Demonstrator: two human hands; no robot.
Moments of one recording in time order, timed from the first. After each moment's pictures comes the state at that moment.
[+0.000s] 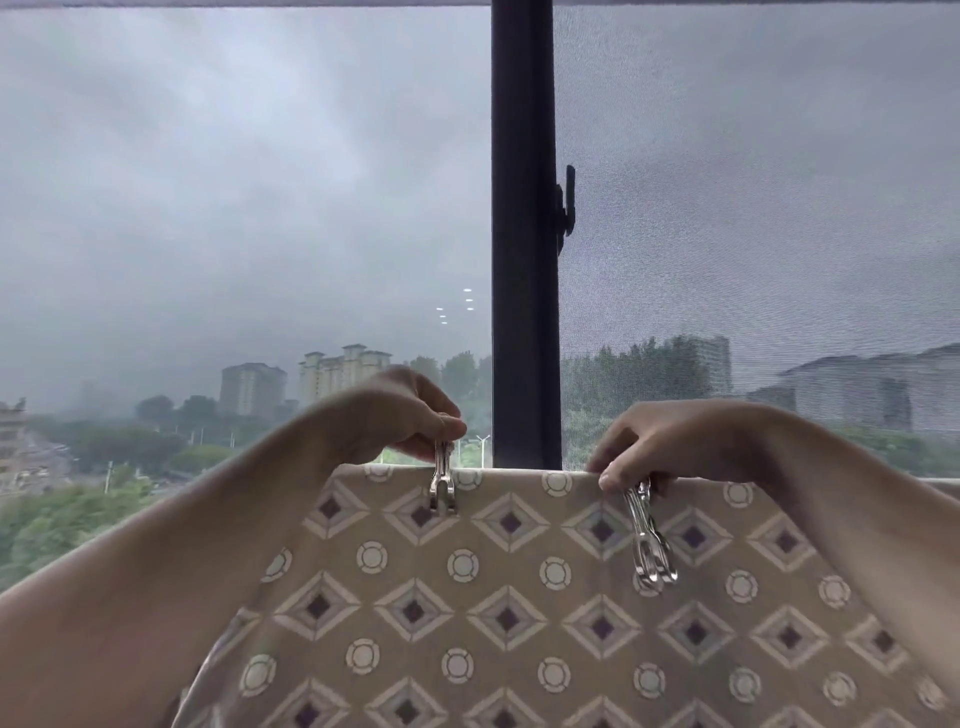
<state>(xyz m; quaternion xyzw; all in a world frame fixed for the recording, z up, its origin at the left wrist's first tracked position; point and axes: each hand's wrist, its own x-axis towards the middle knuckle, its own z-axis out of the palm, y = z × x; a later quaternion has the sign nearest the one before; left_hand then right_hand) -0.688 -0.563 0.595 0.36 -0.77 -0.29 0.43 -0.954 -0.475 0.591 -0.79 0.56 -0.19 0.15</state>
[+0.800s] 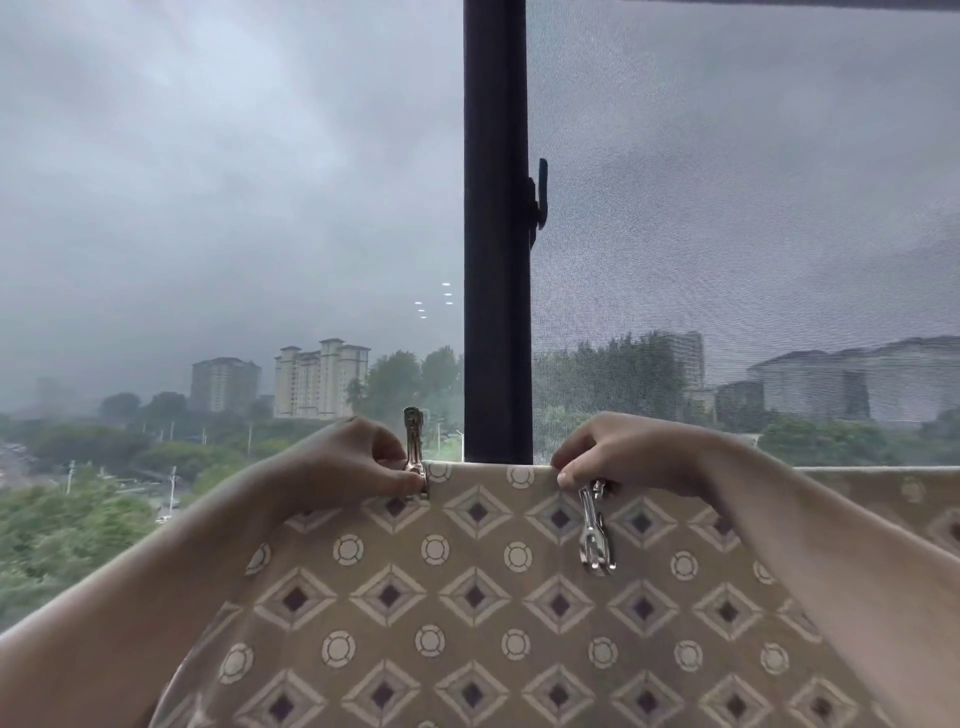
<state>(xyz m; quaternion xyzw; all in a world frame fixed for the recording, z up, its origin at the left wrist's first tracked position) -0.667 -0.581 0.553 0.39 -0.87 -0.04 0.31 -0.956 -0.492 0.570 -0.76 0.59 -0.25 0.12</state>
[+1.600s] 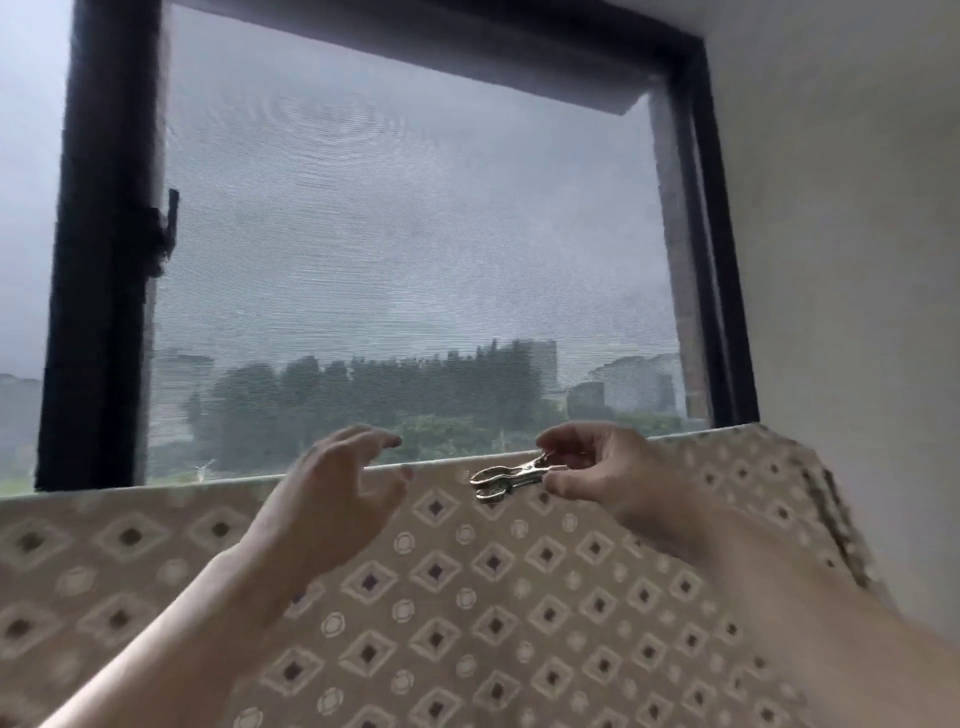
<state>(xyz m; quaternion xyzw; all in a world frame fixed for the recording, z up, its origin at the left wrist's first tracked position) -1.011 -0.375 0.522 0.25 -0.82 0.05 0.50 -1.255 -0.244 0.518 -0.61 0.54 -0.57 0.08</state>
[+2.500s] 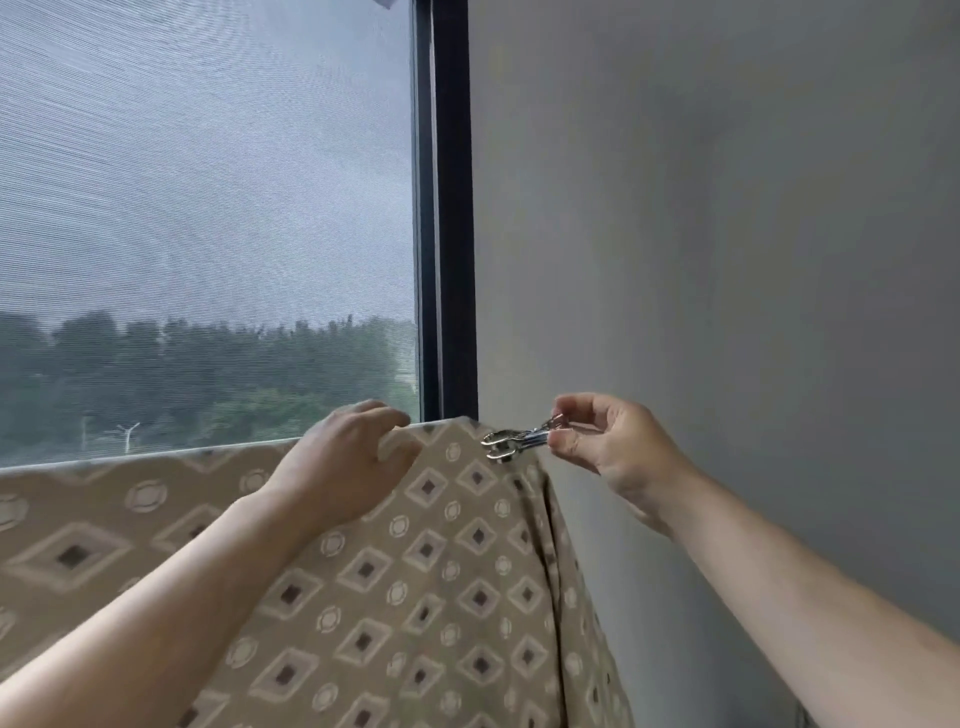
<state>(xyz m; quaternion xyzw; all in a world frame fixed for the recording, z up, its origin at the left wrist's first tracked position) -1.536 -0.352 0.517 0.13 -0.90 0.01 0.42 -1.715 -0.145 0.507 -0.44 0.57 -0.70 0.01</state>
